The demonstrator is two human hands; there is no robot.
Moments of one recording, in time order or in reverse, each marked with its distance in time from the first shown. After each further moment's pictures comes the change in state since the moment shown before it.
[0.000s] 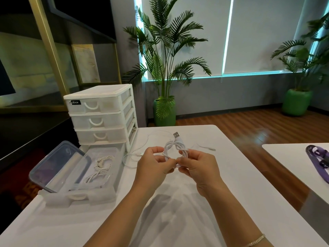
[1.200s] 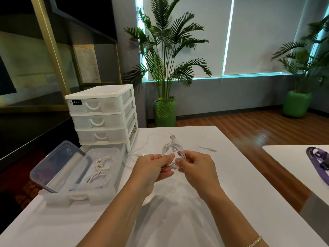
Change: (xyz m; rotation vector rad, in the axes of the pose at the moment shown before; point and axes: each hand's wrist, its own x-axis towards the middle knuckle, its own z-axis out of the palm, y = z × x) left_hand 0.001 0.008 -0.011 -0.278 -0.066 -0.239; right_hand -0.004 0.004 0.003 -0.340 0.021 -0.218
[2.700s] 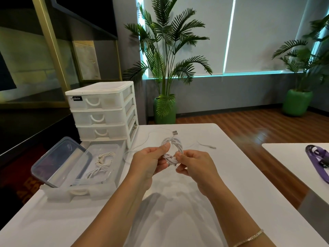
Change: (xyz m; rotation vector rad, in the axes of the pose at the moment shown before) left_hand 0.007 0.000 -0.002 -0.073 0.066 0.045; right_hand 0.001 -0.005 -0.005 0.219 -0.130 0.212
